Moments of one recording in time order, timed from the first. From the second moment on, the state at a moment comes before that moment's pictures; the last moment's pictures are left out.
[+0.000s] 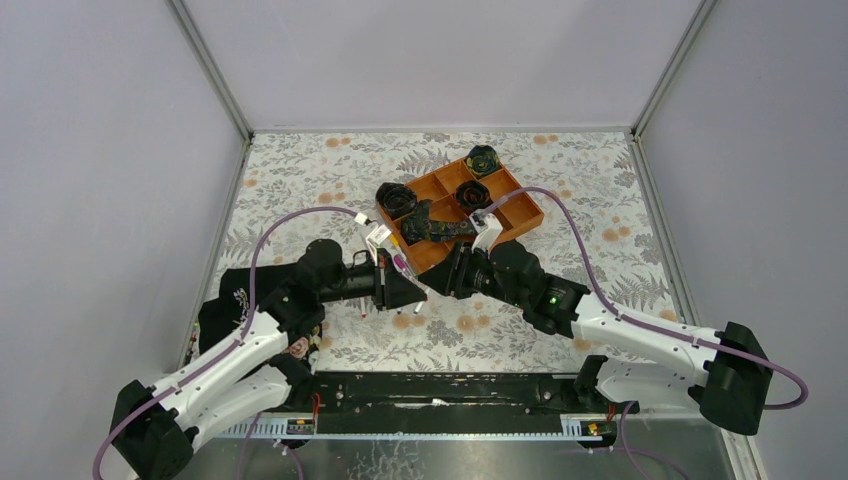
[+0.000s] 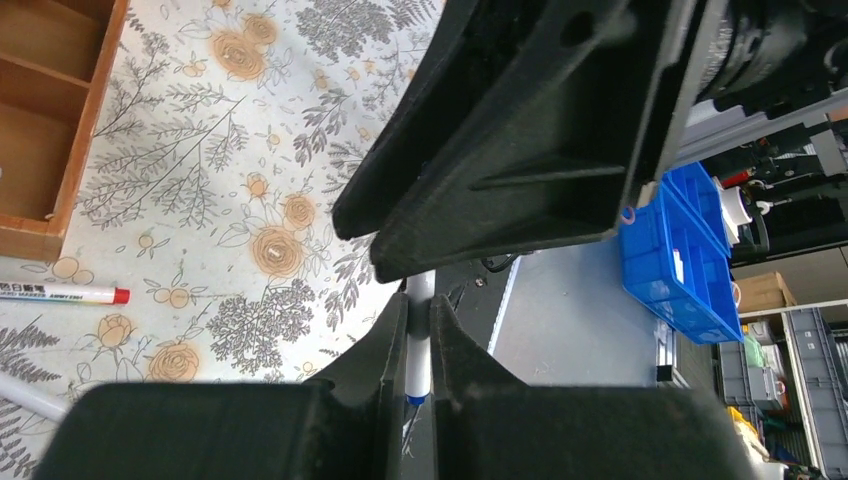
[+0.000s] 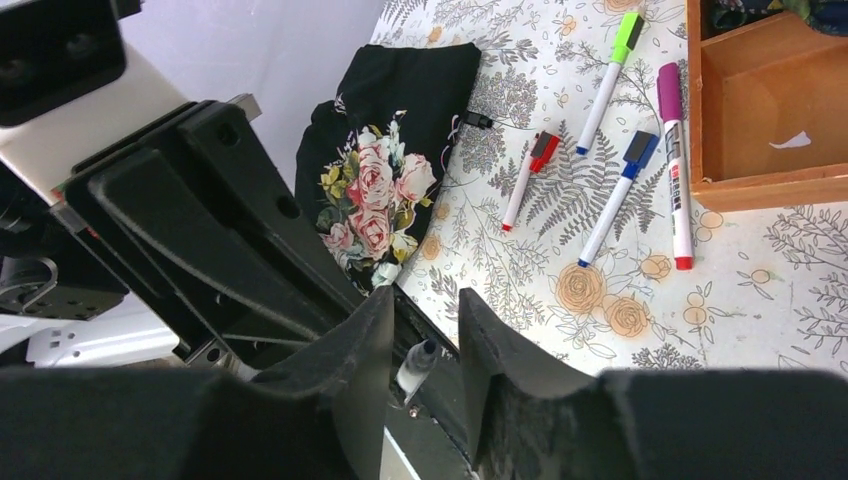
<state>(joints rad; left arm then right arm) -0.66 0.85 0.54 0.04 0.64 -0.59 0.99 1.09 0.72 0.07 -0.01 0.88</state>
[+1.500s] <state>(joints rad) -0.02 0.79 0.66 -0.30 0.21 -0.49 1.10 1.60 1.12 -0.17 0.18 0.75</state>
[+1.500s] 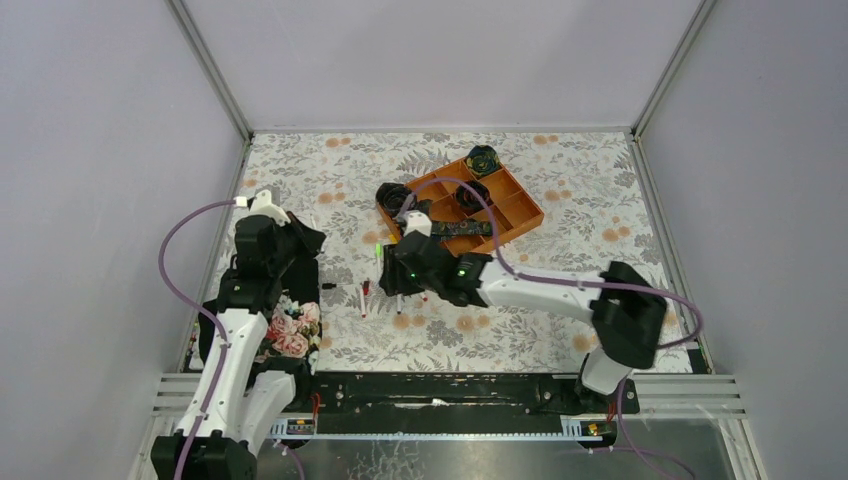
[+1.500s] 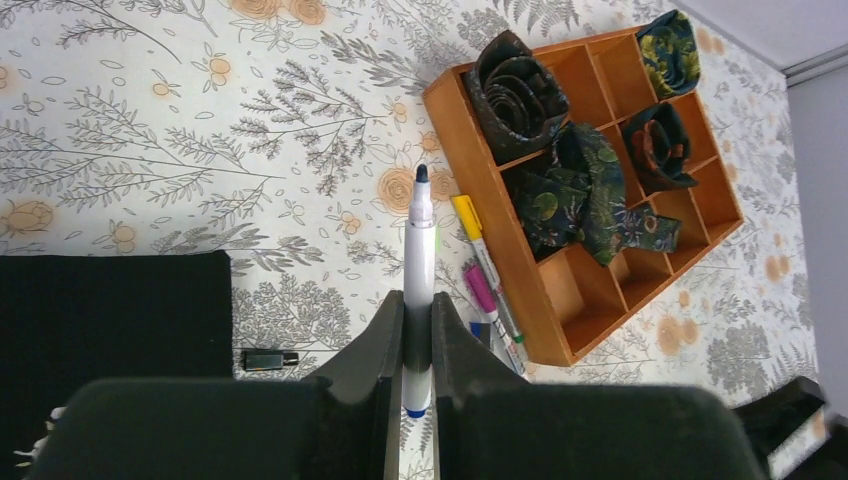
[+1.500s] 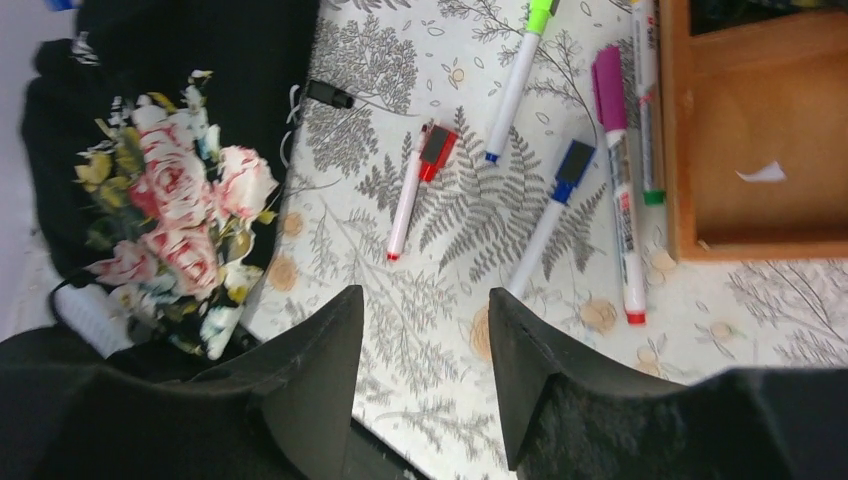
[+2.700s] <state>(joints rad) 0.00 0.76 0.66 -0.32 0.19 -0.46 1.14 2.29 1.80 -0.52 0.36 0.66</state>
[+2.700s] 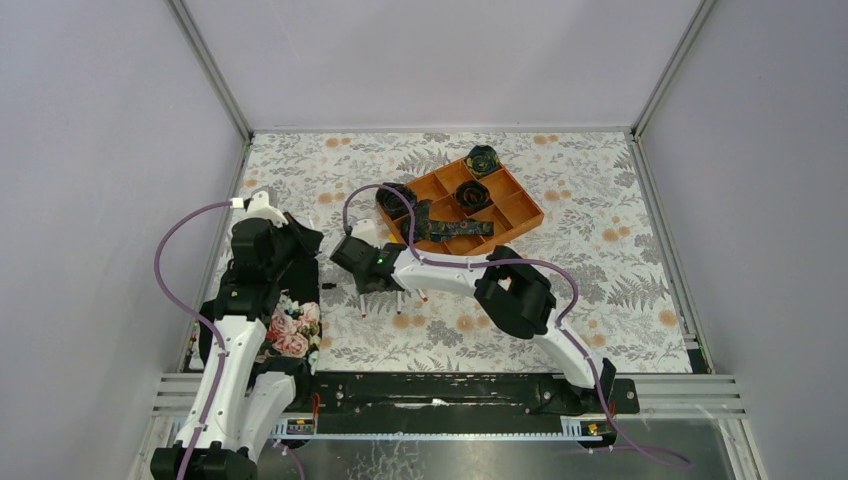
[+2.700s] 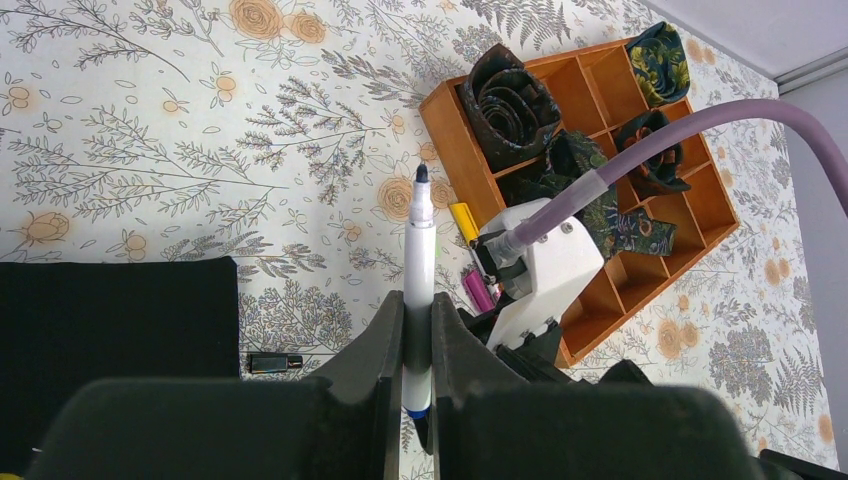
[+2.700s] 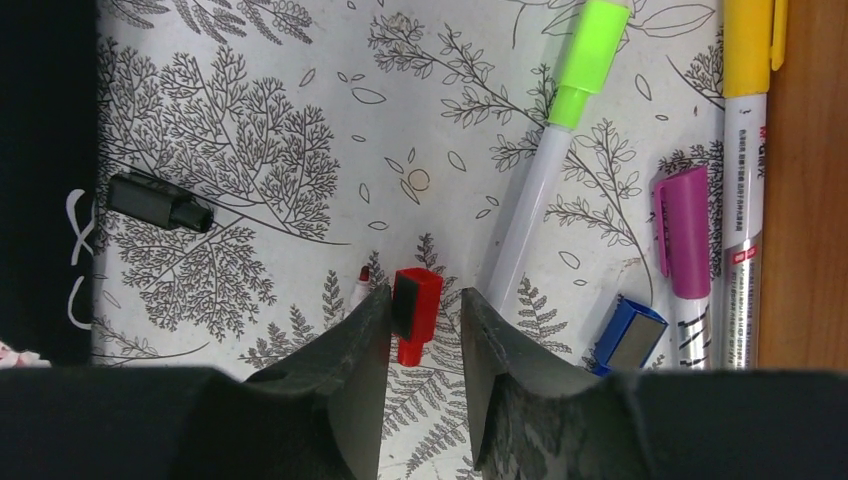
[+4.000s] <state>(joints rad) -0.27 0.76 0.42 0.56 0.96 -0.81 0.92 1.28 1.06 0.08 0.12 0.71</state>
